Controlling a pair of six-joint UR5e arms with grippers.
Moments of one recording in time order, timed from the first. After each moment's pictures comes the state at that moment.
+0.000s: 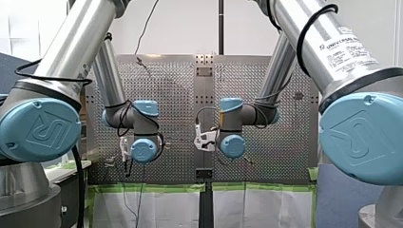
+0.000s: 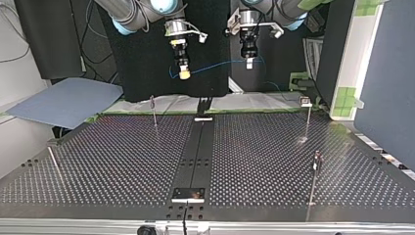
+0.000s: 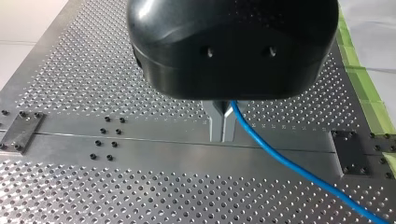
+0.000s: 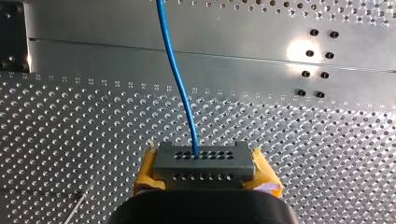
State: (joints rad) left arm -0.55 -1.99 -2.39 -1.89 -2.15 -1.63; right arm 2.37 -1.00 2.02 -1.04 1.83 1.47
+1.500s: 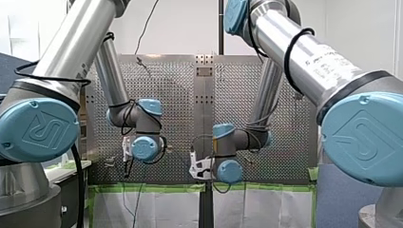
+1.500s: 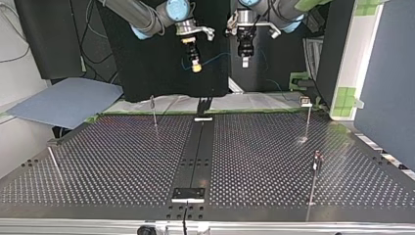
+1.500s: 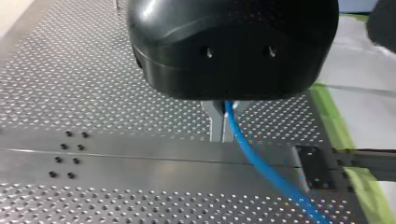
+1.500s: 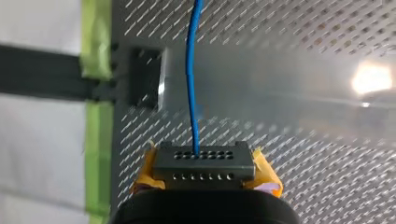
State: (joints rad) left arm -0.57 -1.98 -2.36 -2.03 -2.13 -1.61; right arm 2.41 -0.78 1.92 -0.98 1.80 1.55
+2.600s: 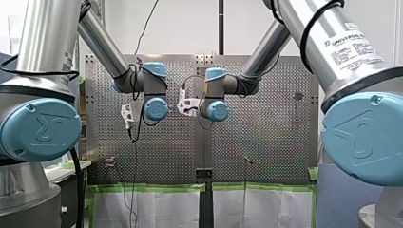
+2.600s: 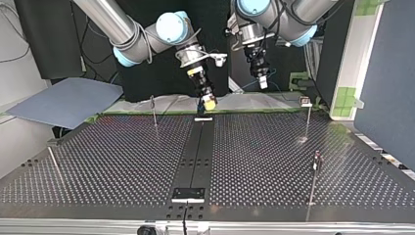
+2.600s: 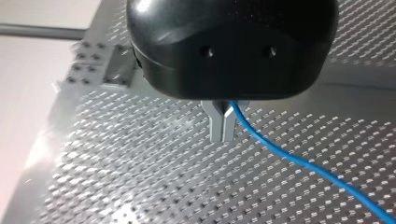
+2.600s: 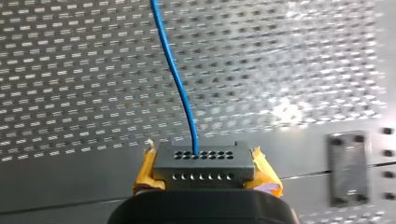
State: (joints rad) left arm -0.53 -1.71 -2.19 -2.30 -2.36 -1.70; right arm 2.39 -1.06 1.65 -0.71 1.60 1.65
